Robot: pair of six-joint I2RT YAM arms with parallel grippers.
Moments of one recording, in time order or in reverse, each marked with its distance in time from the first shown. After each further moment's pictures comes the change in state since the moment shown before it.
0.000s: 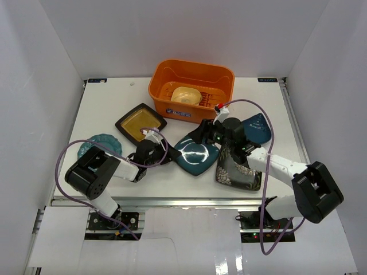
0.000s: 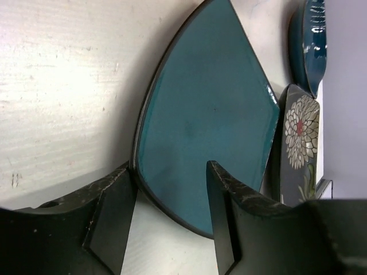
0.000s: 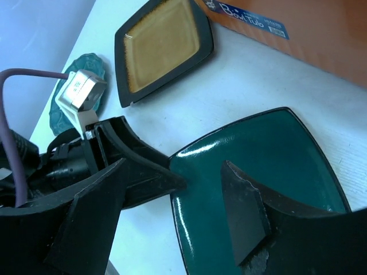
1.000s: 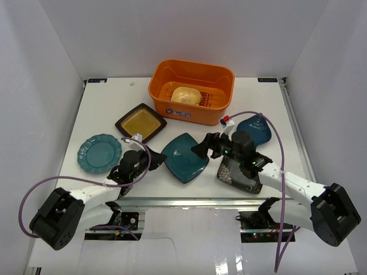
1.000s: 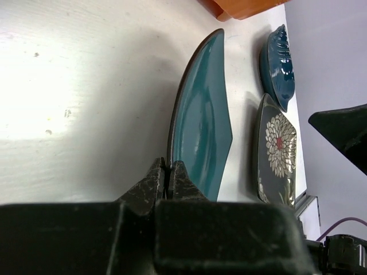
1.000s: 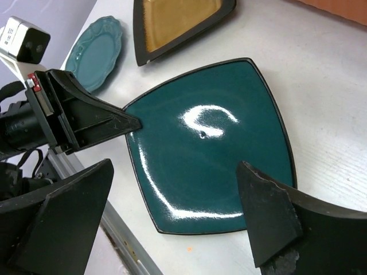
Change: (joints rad) left arm 0.000 -0.476 -0.211 -0.124 -0.127 -0.031; right arm 0.041 -0.260 -0.203 -0.044 -0.031 -0.012
